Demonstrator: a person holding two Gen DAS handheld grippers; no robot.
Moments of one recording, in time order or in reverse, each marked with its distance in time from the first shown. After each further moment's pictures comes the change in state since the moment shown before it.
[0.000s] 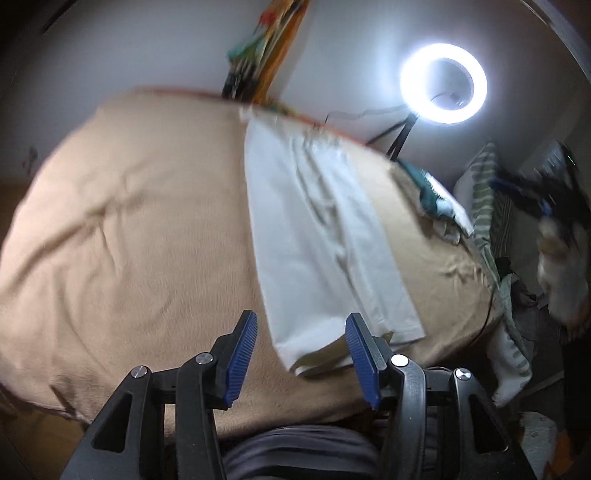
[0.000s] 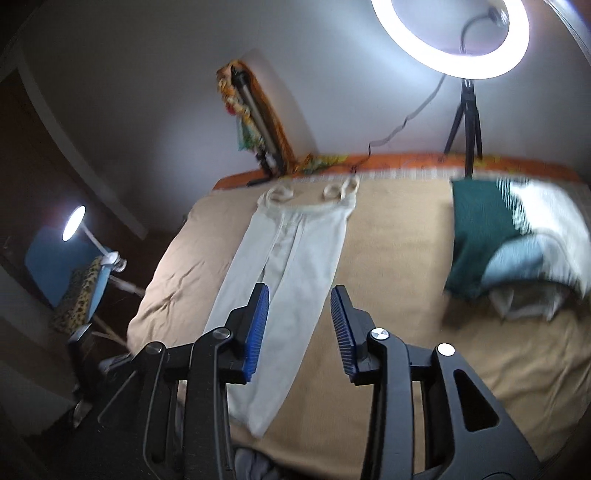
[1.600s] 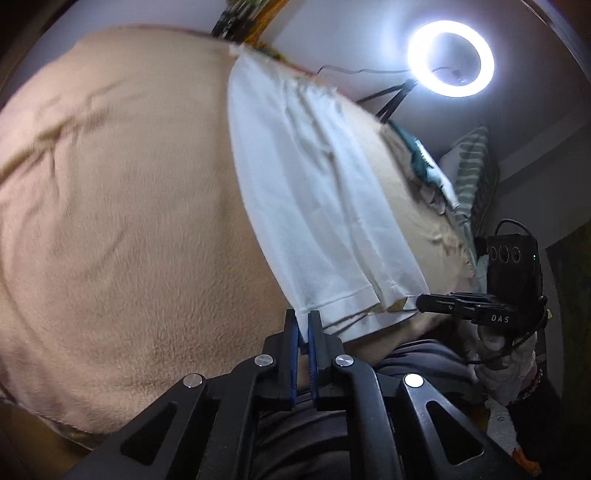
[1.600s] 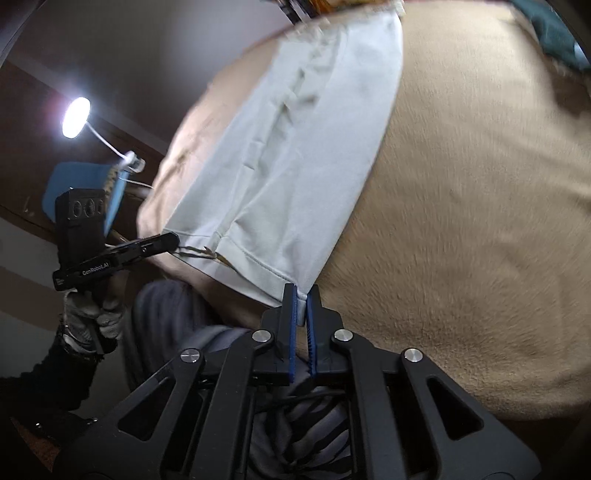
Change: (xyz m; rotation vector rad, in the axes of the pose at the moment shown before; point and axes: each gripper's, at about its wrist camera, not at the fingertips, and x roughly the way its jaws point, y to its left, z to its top) left arm 0.039 0.017 -0.023 -0.064 0.162 -0.134; right arm 0.134 0.015 -0.157 0.068 0.343 0.121
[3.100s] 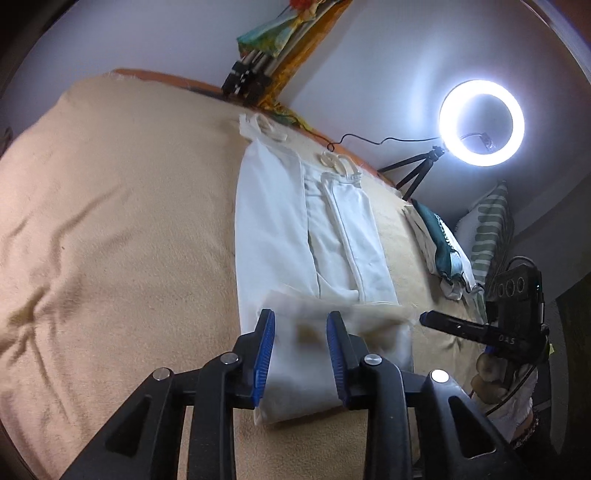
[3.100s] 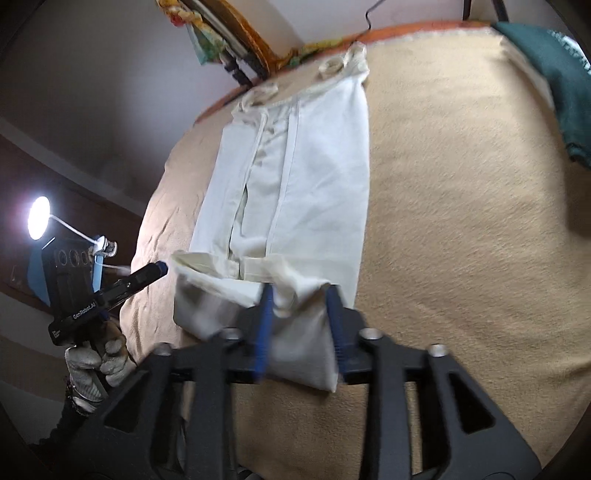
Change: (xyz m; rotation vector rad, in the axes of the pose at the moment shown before) left arm 0.000 0.015 0.126 -0.014 -0.199 0.033; right arm -0.016 -0.027 0.123 0.075 -0.218 -0.025
